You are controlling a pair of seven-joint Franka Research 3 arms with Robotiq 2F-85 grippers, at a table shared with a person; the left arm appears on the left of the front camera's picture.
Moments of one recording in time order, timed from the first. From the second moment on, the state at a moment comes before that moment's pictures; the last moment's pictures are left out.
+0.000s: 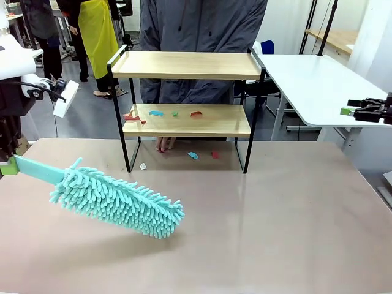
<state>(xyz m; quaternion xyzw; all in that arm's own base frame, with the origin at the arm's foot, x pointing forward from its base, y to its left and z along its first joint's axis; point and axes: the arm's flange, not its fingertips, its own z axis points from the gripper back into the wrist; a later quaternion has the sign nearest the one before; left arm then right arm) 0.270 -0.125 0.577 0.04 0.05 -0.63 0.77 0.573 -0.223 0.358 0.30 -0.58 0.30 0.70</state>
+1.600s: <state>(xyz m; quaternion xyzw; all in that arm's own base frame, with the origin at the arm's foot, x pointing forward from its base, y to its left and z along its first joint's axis) 0.240 -0.367 0.531 -0.04 -0.07 -0.31 0.95 0.573 -0.223 0.358 0.30 -0.58 0.30 0.70</state>
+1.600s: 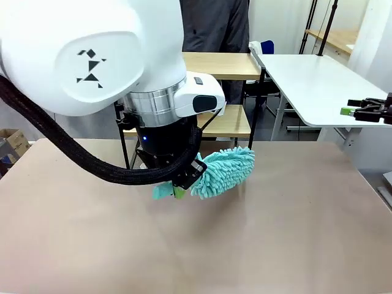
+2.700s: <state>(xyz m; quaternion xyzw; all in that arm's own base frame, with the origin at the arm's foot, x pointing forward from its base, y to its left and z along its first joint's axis) 0.249 -0.419 0.468 -0.10 -0.13 -0.11 0.98 0.573 -0.223 0.358 0.30 -0.58 0.30 0.70</state>
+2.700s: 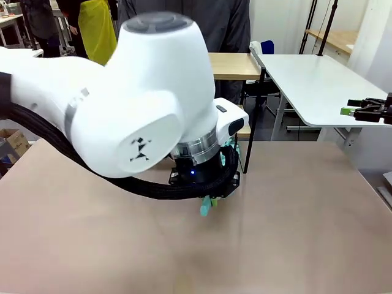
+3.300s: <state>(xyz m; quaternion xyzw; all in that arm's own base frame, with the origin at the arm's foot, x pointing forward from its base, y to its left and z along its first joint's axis) 0.286 -0.455 0.428 -0.13 -0.20 -0.05 0.97 0.573 -0.223 0.358 0.30 -0.58 0.30 0.70</state>
